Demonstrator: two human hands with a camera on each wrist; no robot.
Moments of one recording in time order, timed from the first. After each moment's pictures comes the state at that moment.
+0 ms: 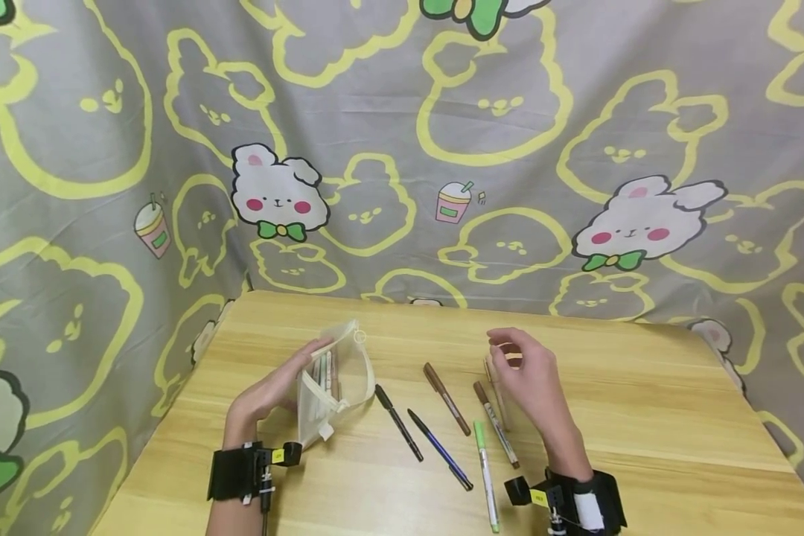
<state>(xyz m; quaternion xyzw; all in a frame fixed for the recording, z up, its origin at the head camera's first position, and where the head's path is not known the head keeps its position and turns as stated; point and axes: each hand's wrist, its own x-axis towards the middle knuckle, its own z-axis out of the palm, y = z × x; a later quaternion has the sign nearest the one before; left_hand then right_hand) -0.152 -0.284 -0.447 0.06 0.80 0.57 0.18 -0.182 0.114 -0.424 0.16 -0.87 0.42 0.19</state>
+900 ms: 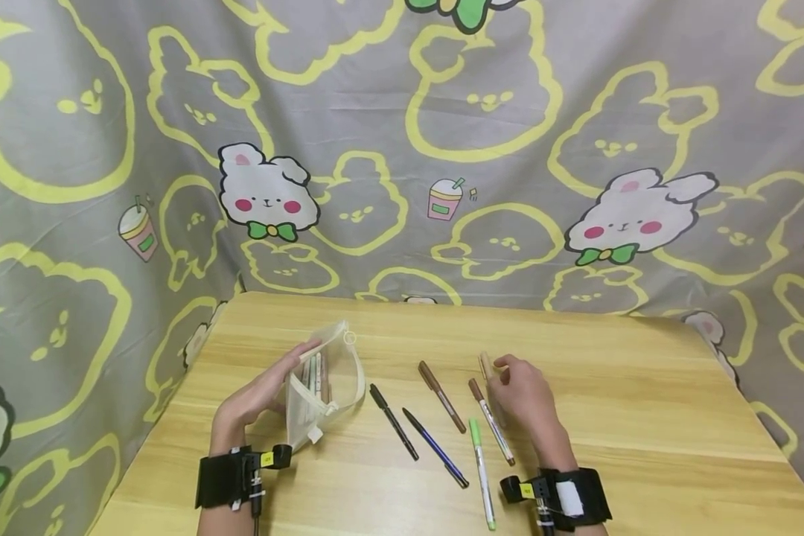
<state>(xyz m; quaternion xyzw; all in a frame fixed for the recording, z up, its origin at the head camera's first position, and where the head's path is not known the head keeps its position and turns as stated) -0.150 -0.289 -0.444 0.05 0.81 0.56 0.19 -0.189 0.131 -0.471 0.03 -0.95 0.30 0.00</state>
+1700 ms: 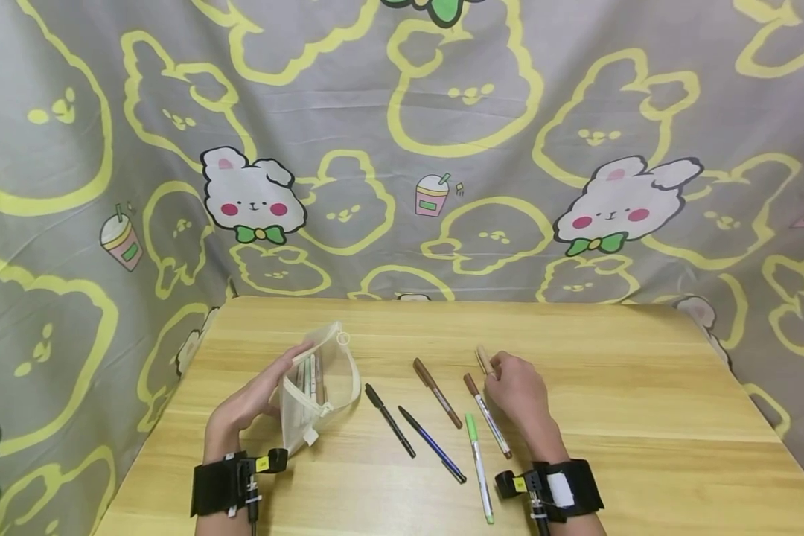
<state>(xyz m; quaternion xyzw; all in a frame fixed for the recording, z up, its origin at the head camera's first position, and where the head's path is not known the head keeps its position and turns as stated) -0.150 -0.287 -0.444 0.05 0.80 0.56 0.20 -0.190 0.130 -0.481 0.00 -0.96 0.28 0.02</state>
